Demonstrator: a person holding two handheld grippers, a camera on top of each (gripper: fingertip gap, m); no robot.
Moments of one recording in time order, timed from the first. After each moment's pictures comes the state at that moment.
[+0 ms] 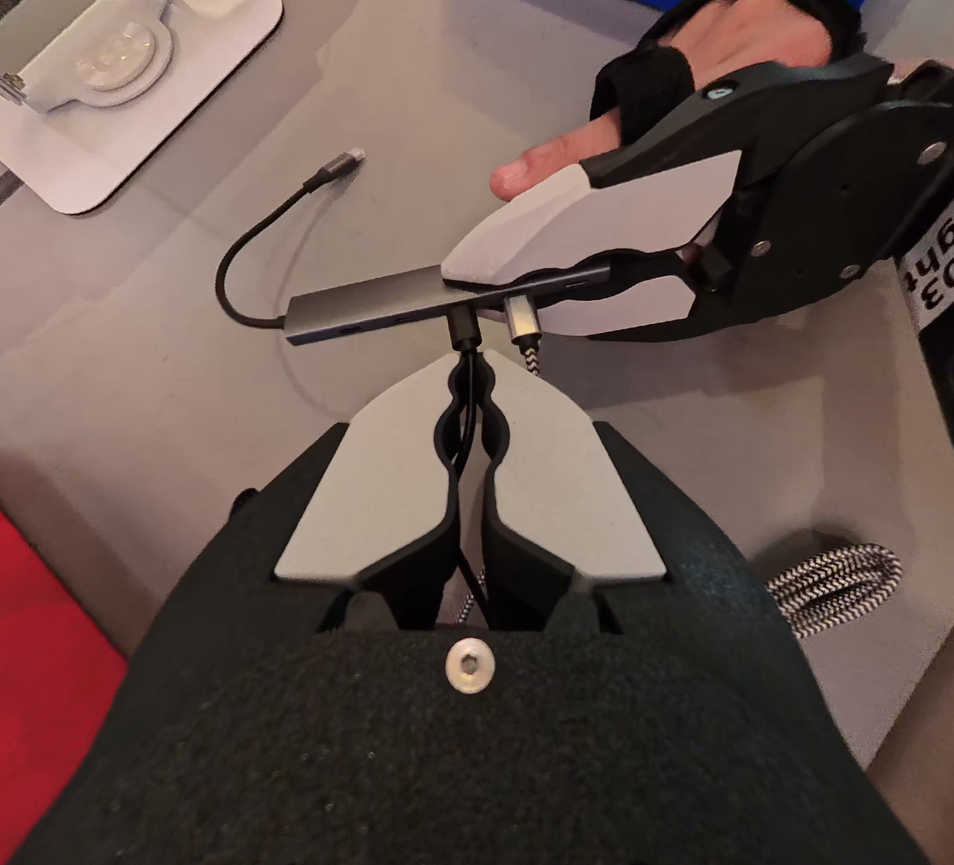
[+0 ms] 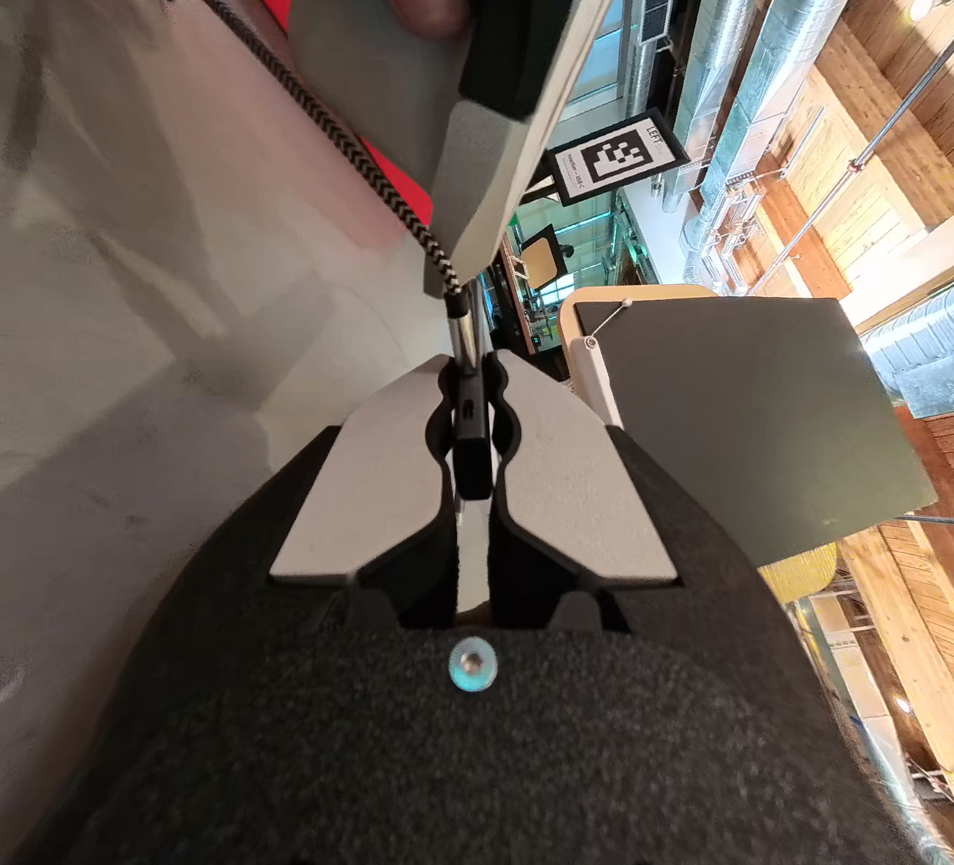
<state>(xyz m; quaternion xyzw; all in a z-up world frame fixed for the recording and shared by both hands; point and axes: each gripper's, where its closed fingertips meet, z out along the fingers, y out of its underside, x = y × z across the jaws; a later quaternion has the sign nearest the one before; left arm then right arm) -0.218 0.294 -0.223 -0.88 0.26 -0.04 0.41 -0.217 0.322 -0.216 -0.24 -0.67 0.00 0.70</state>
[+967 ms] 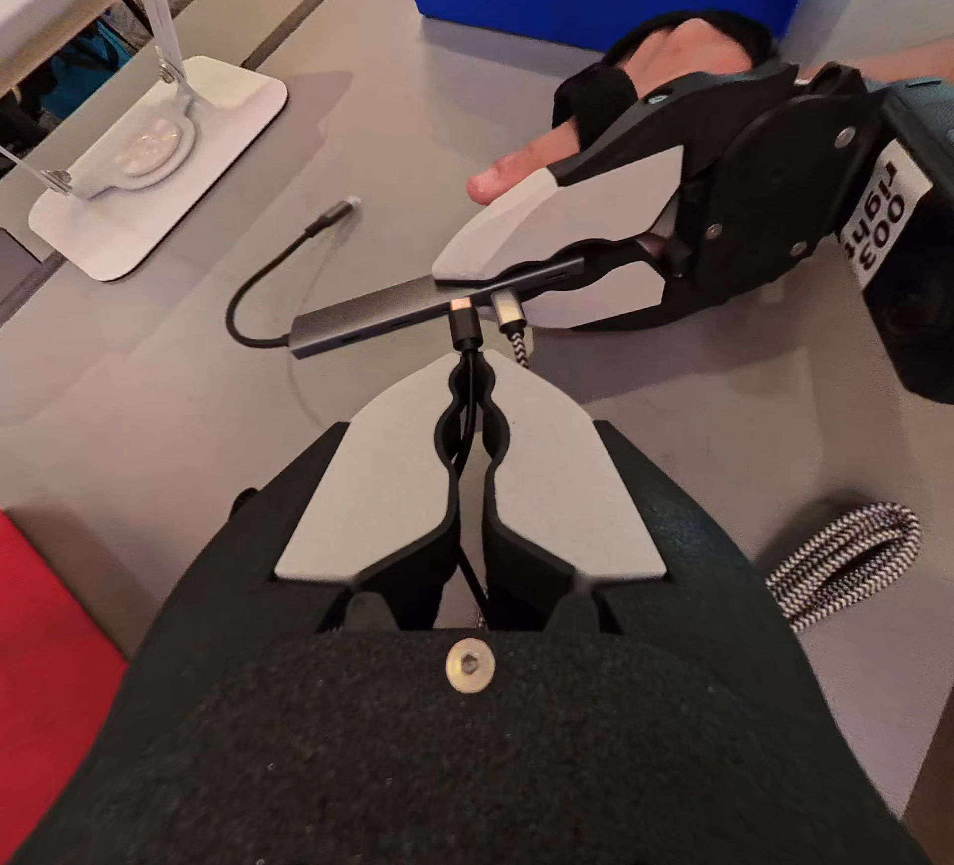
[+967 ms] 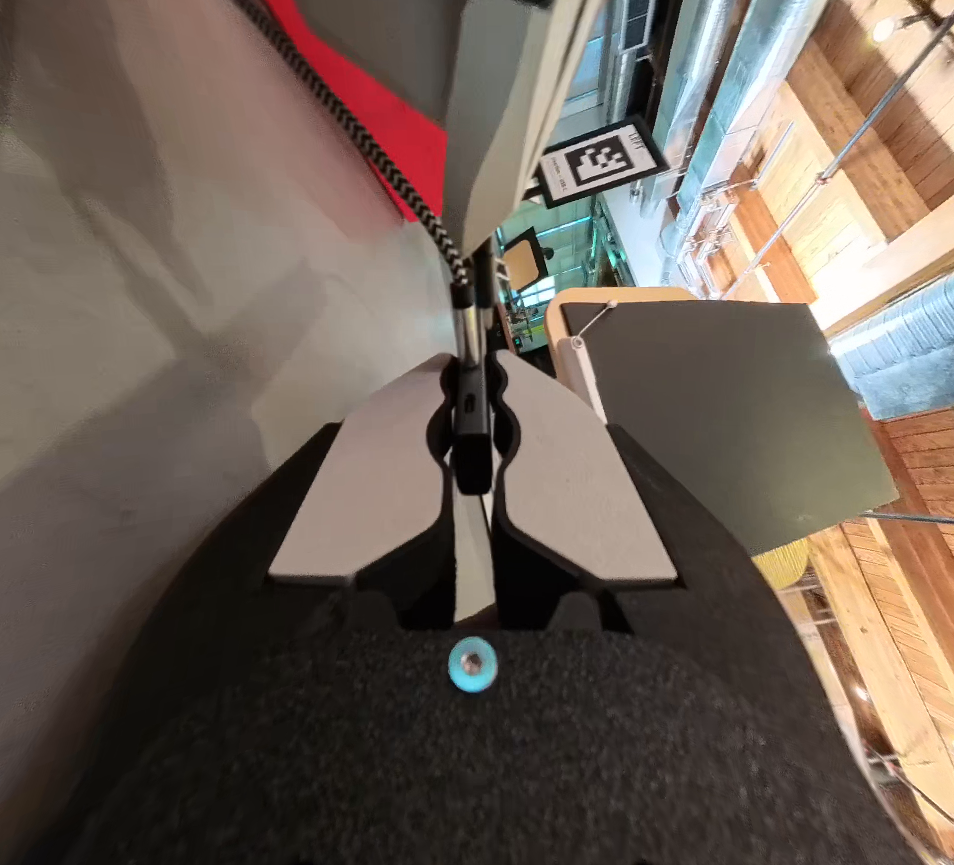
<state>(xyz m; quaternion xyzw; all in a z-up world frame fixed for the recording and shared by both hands) -0.218 0.287 -0.215 -0.84 0.30 -0.04 0.45 -0.216 0.324 -0.216 -0.23 -0.66 -0.01 0.72</state>
